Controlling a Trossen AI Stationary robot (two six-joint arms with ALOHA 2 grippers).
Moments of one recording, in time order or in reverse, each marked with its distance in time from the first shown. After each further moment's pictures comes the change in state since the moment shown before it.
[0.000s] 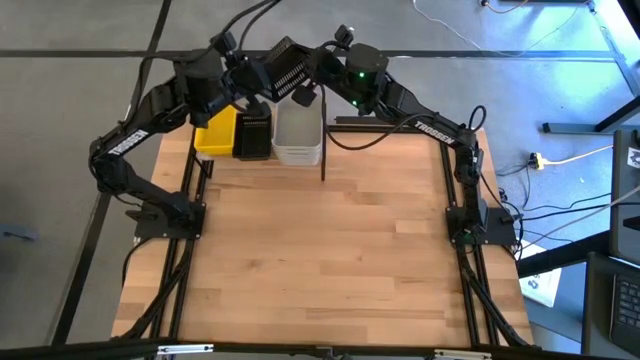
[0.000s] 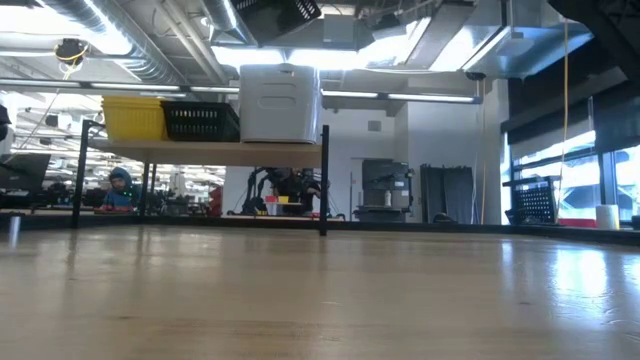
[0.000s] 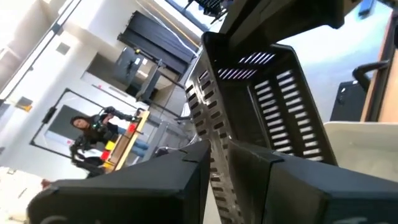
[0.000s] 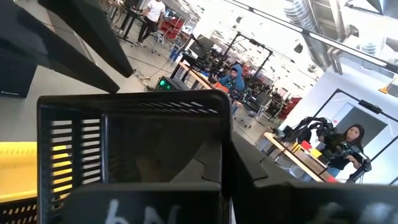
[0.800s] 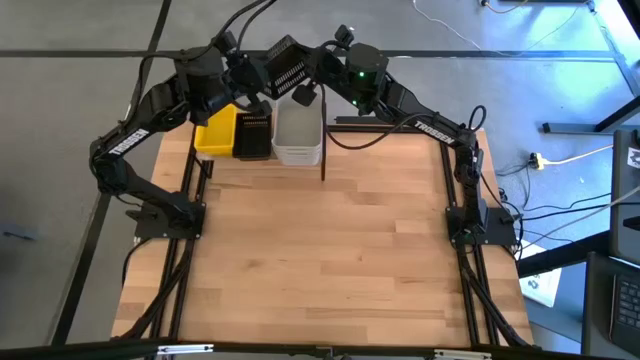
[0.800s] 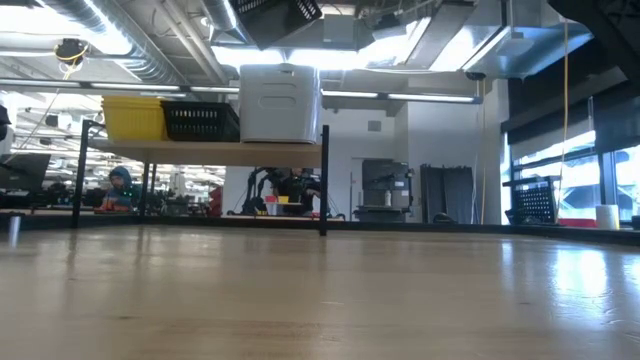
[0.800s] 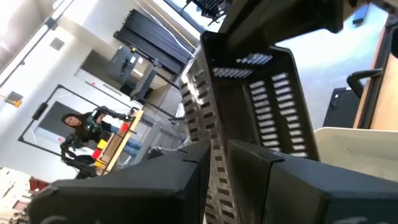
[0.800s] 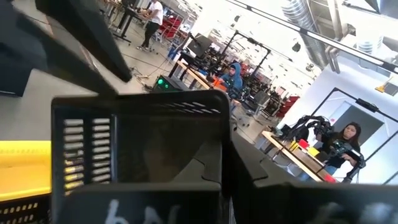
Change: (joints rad) left arm 0.024 0.007 0.000 -0.002 0.040 -0.048; right arm 0.000 0.000 0.000 0.000 0.004 0.000
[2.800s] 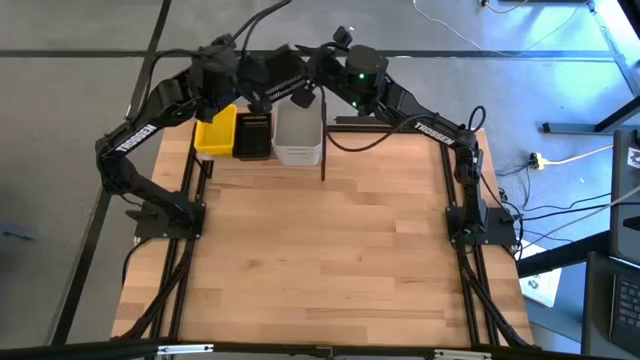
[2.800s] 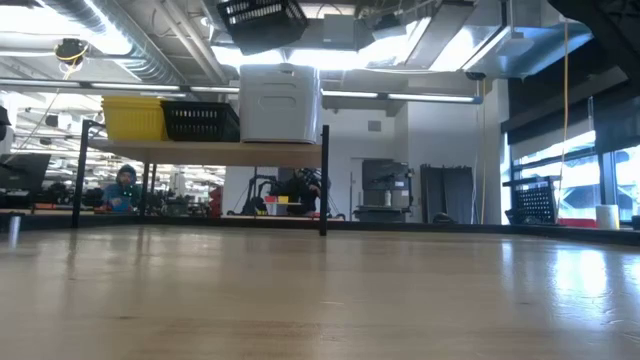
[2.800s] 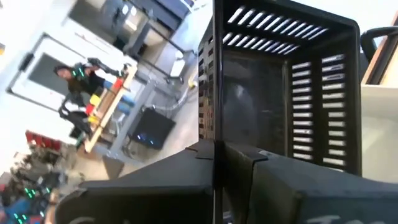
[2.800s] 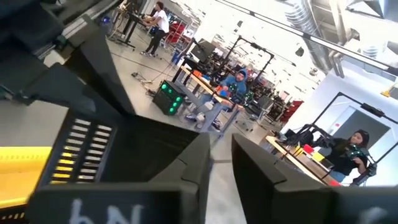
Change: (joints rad) left arm 0.056 0.029 0.000 -0.128 -0.051 -0.125; right arm 0.013 0.000 0.000 0.010 -0.010 0.000
